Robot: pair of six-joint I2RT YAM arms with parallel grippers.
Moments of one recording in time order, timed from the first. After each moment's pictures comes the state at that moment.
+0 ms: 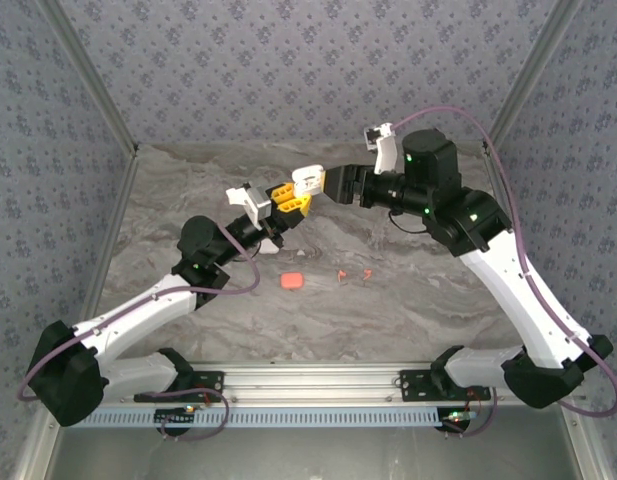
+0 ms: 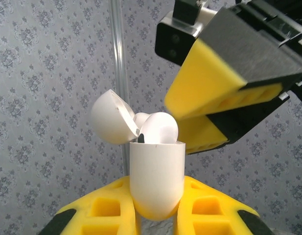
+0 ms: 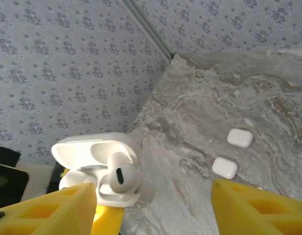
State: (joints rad) left arm -0.73 1.15 0.76 0.78 0.35 -0.08; right arm 0.63 1.27 1.63 -0.72 -0.30 0.54
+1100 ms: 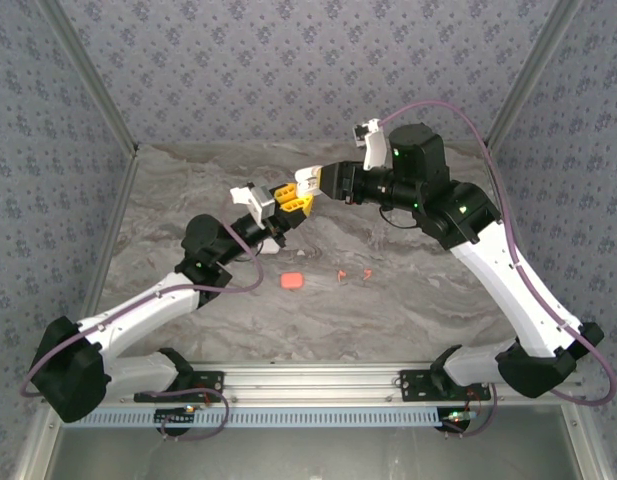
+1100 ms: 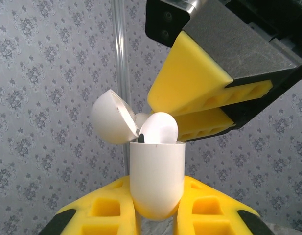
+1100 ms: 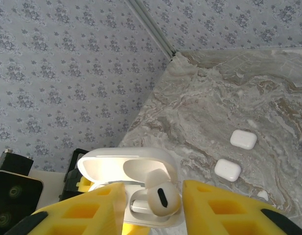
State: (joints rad) left arm -0.73 1.17 0.76 0.78 0.34 -0.08; right arm 0.66 1.33 1.69 -0.73 -0.28 0.53
